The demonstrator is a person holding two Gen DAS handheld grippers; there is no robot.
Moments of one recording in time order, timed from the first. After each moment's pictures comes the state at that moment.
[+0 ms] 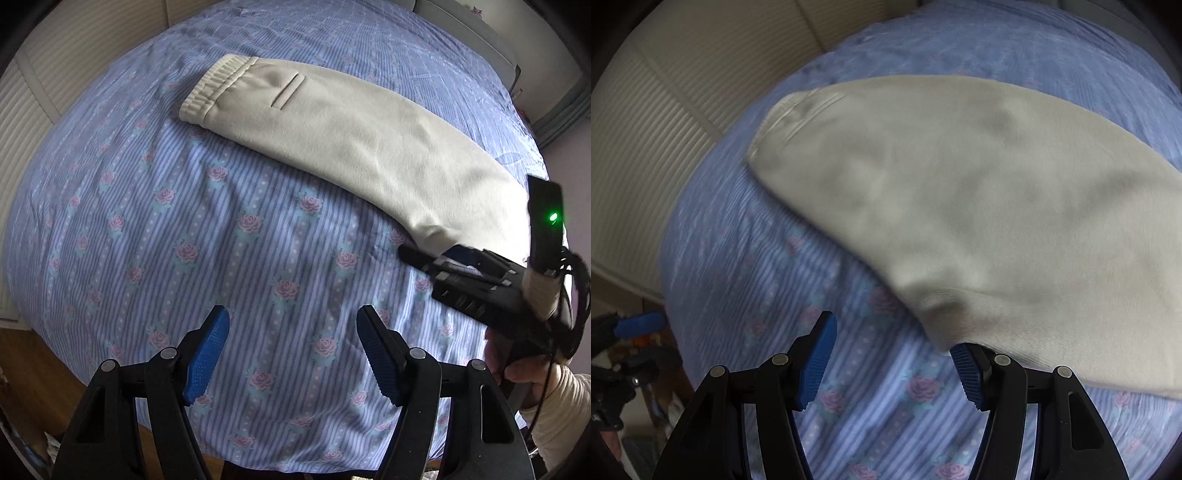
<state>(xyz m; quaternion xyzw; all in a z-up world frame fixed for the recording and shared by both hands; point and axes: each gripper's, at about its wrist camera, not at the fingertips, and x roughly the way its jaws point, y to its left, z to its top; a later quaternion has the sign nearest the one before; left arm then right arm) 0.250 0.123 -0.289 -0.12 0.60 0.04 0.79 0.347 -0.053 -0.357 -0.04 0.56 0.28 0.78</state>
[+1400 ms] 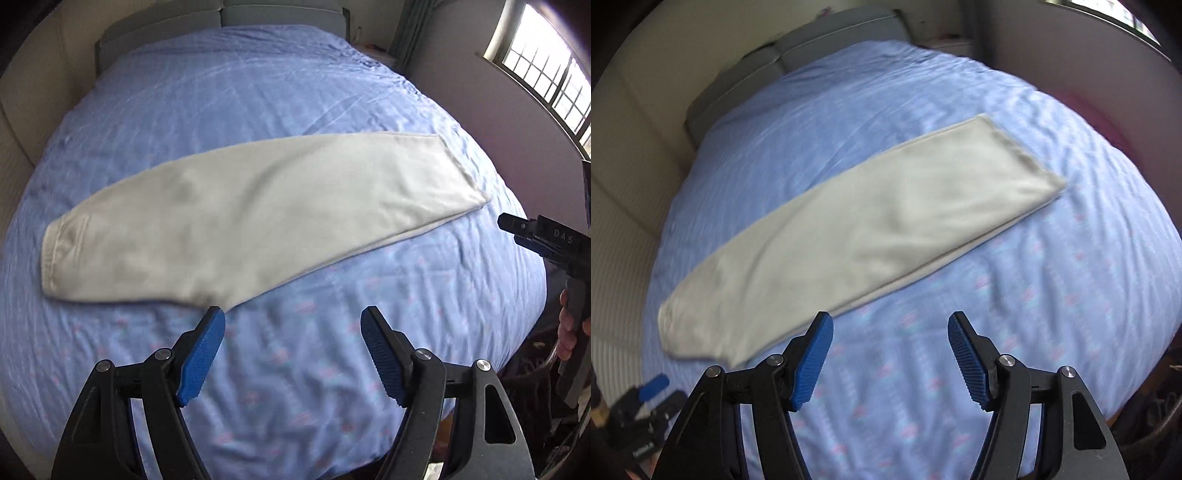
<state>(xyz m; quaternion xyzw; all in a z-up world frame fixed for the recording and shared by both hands) 0.269 -0.113 -0.209 0.05 0.53 -0.19 0.82 0.236 -0.402 -0.221 0.20 0.48 -0.11 0.85</state>
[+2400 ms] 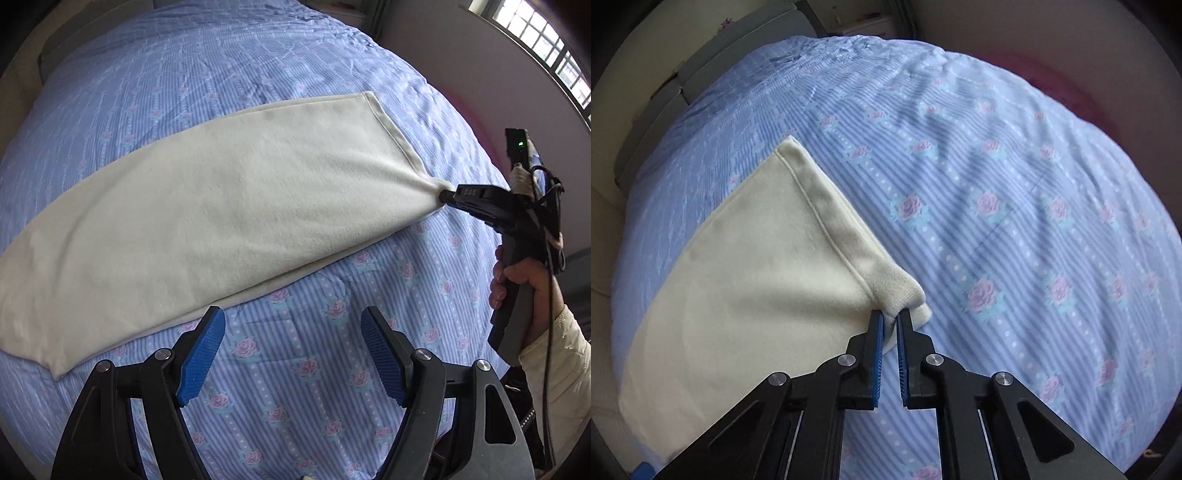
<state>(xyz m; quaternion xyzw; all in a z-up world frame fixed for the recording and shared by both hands) 0.320 -0.405 -0.253 0.09 0.59 -0.21 0.77 0.357 -0.675 -0.336 0.23 0.51 -0.19 0.81</state>
